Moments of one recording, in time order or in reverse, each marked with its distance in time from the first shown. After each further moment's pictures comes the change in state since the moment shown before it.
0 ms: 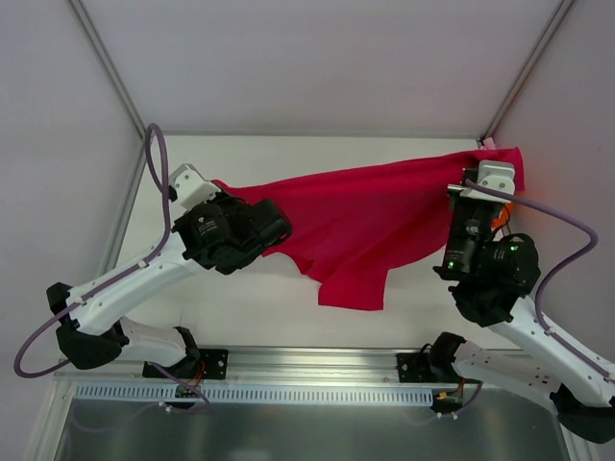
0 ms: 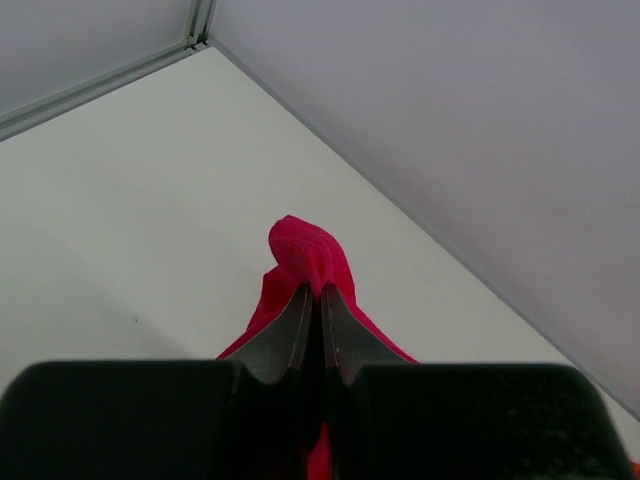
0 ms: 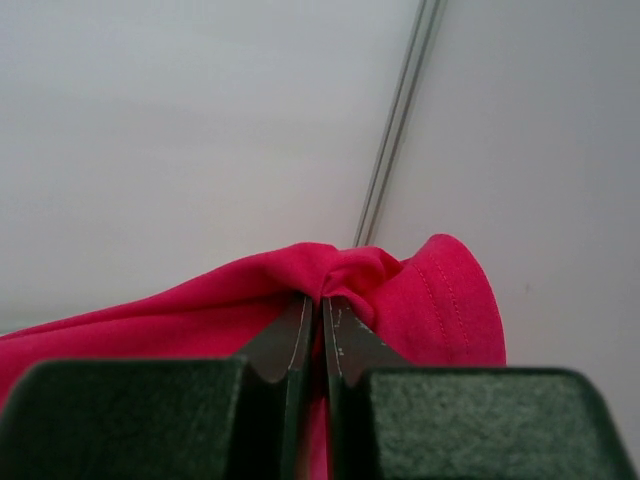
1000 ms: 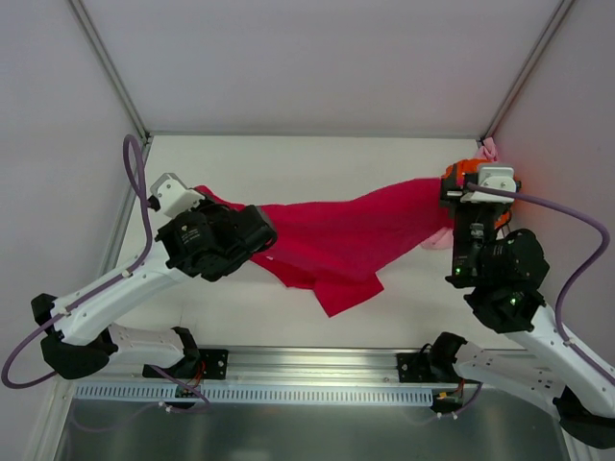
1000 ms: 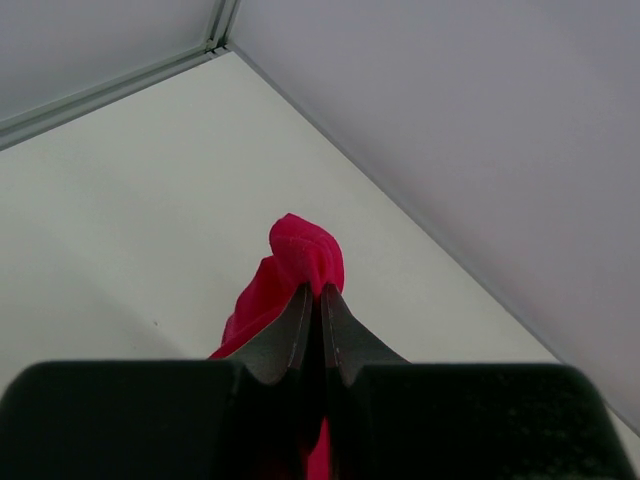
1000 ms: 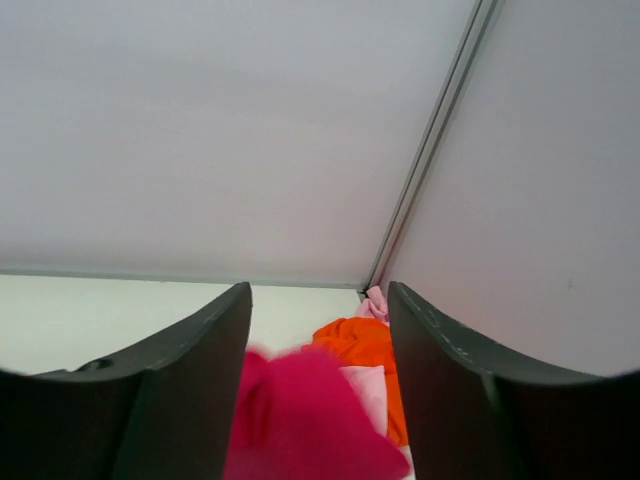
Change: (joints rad) left arm 0.016 -0.094 -0.095 -0.002 0.000 -0.033; right arm 0.002 -0.060 0.049 -0.314 -0.051 0.184
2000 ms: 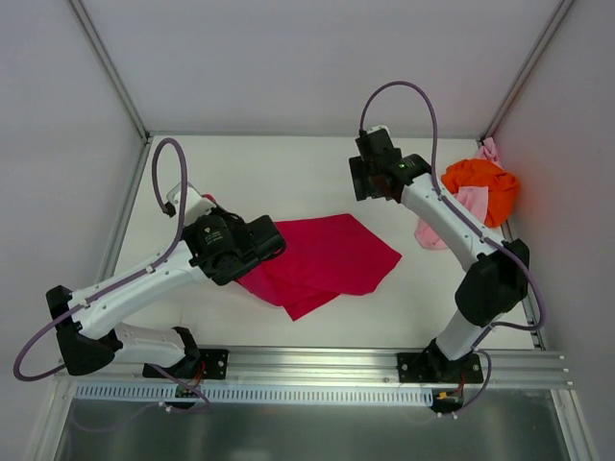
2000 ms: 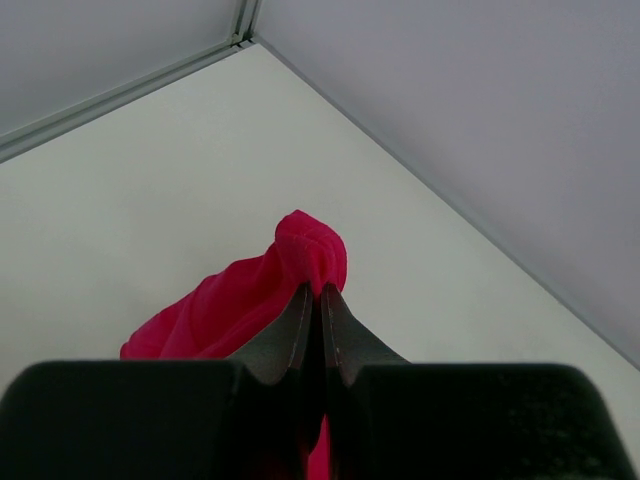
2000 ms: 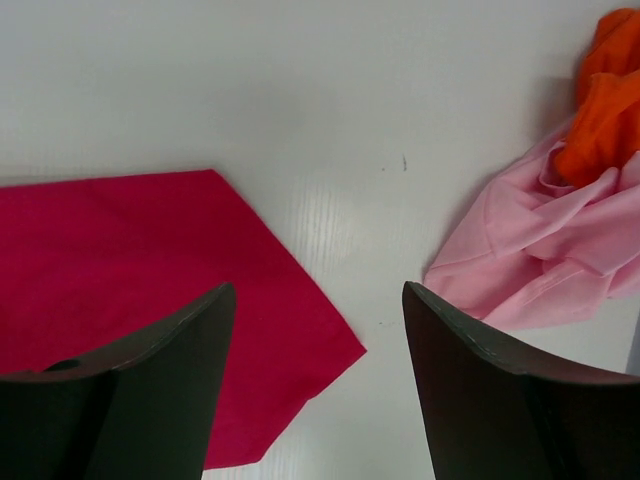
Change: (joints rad) left arm 0.005 0.039 -0.104 -0.026 -0.002 -0.082; right arm -0.378 0.981 0.589 -1.015 -0.547 0.811
